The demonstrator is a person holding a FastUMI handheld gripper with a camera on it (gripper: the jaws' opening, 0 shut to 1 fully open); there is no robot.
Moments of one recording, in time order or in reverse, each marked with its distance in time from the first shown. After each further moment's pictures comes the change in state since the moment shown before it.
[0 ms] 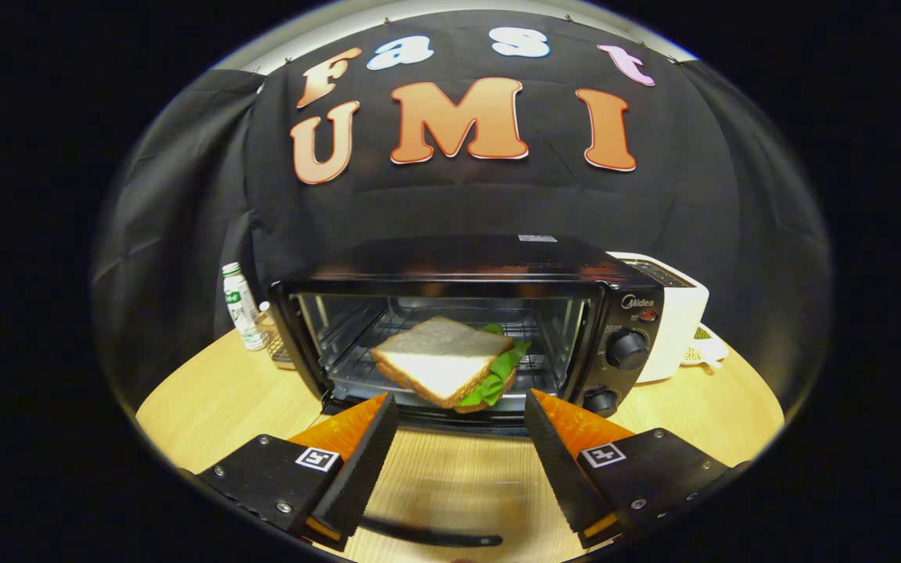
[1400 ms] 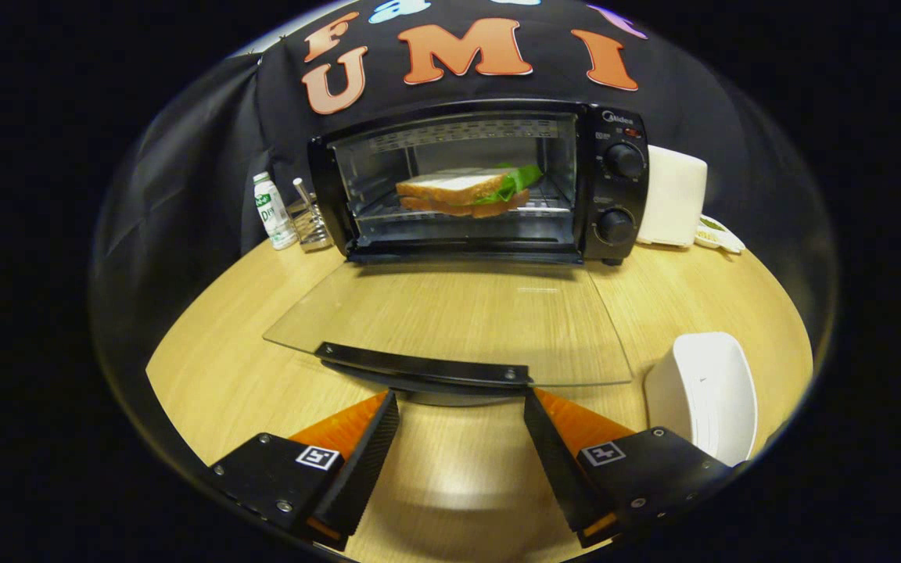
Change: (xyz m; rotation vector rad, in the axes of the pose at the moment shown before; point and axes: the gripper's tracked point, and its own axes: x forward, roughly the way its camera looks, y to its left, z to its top) arm -0.042 0.020 -0.148 0.015 0.305 0.095
